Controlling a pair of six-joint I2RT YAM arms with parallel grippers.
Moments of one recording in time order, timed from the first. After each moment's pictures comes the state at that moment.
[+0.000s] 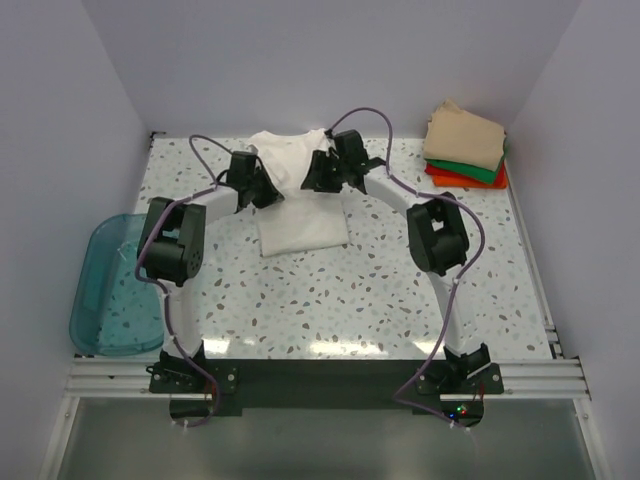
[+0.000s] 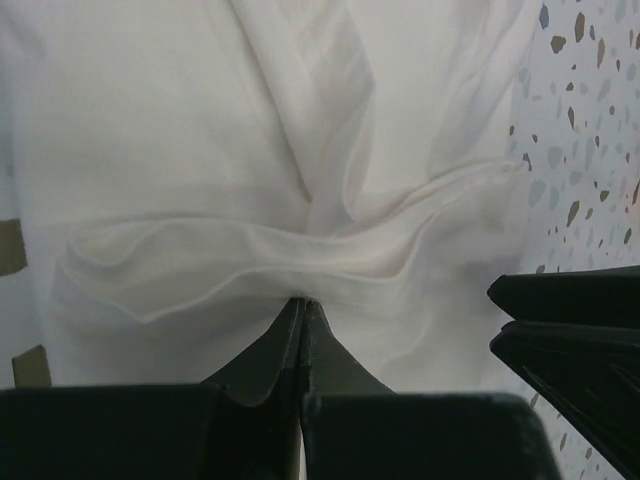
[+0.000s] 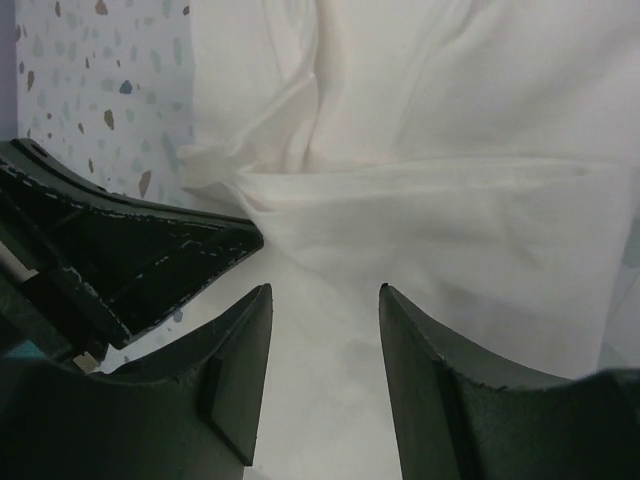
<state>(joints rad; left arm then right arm) -0.23 2.02 1.31 -0.03 0.19 -0.70 0.48 2.32 1.92 -0.28 -0.31 0.55</state>
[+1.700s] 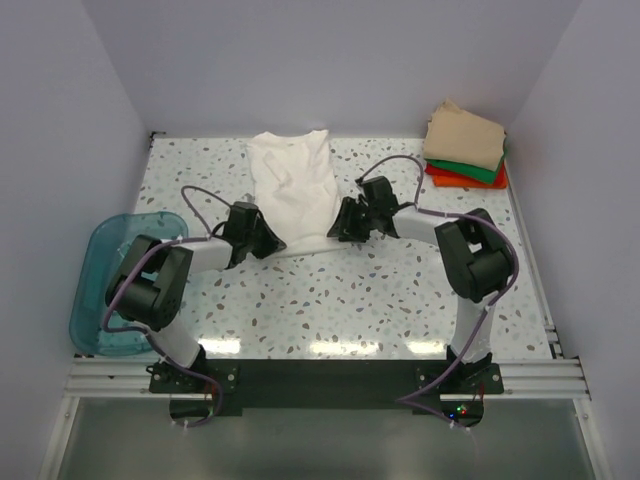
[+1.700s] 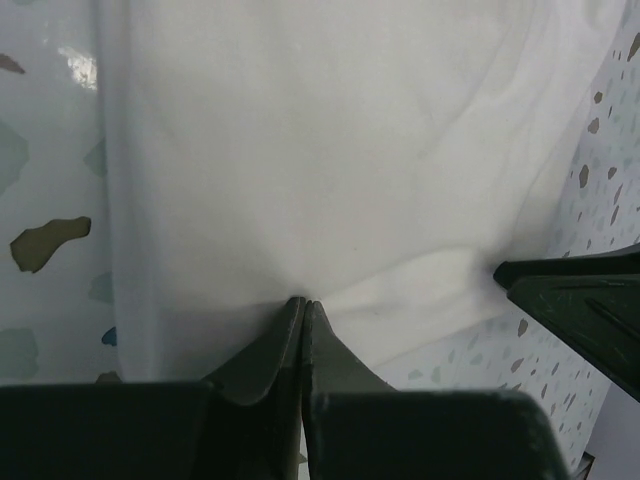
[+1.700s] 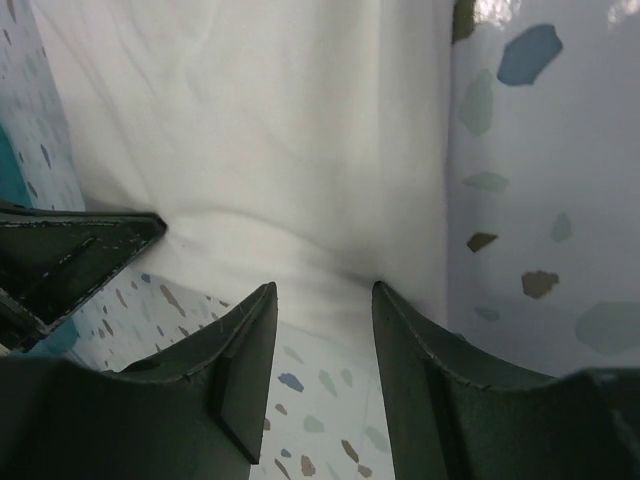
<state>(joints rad) -0.34 1.70 0.74 0.17 0.13 -0.88 0.45 1.98 1.19 -0.06 -0.35 0.68</state>
